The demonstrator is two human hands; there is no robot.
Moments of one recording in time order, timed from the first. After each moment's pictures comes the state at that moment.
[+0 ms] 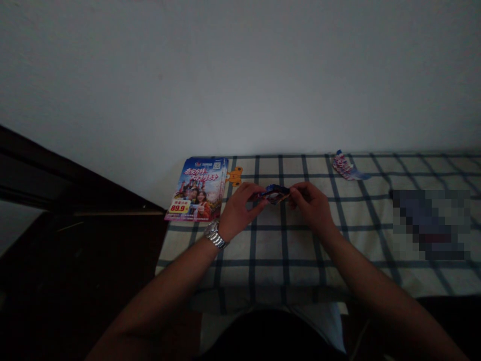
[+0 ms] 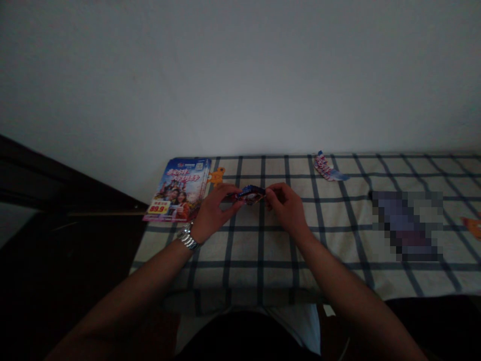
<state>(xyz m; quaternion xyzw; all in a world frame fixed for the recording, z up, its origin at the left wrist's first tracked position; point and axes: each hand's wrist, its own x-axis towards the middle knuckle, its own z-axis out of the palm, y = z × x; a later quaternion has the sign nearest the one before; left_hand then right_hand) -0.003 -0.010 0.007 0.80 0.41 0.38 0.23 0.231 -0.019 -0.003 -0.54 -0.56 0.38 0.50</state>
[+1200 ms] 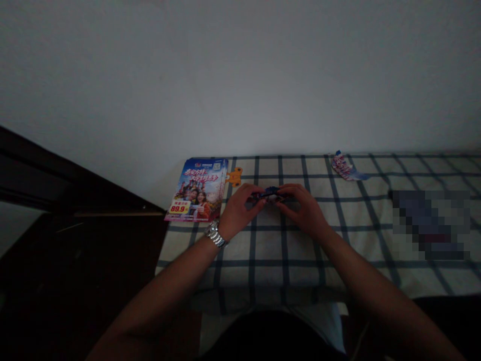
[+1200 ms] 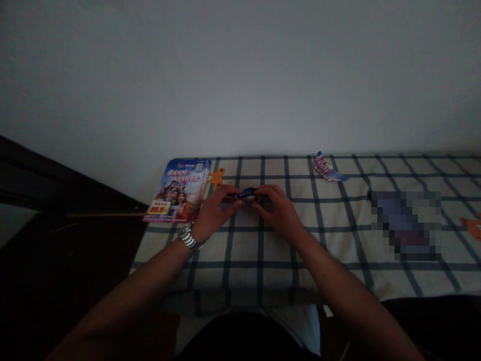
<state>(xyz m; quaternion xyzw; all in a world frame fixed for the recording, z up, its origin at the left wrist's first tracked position) -0.002 -0.006 -0.002 0.78 0.42 0.39 0.25 0.229 -0.021 -0.004 -0.44 -0.76 0.22 0.42</state>
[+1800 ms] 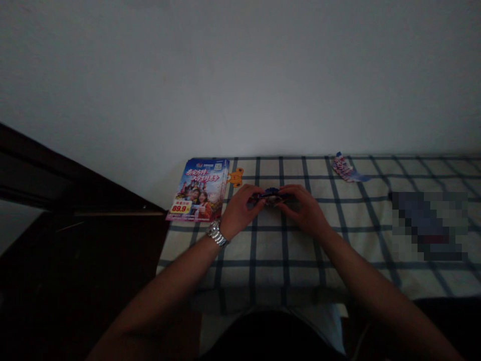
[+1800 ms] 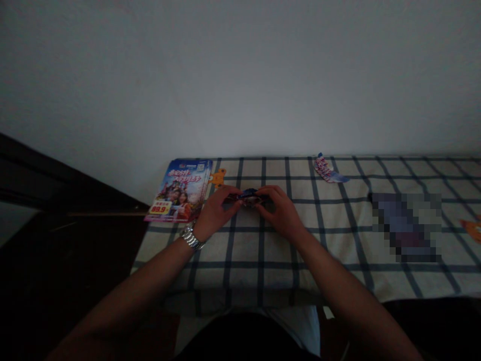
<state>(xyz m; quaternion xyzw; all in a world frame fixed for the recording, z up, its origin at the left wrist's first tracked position) -0.002 -0.003 -0.007 0.78 0.44 0.37 0.25 0.231 -0.019 -0.005 -0.45 -0.76 0.22 0.41</state>
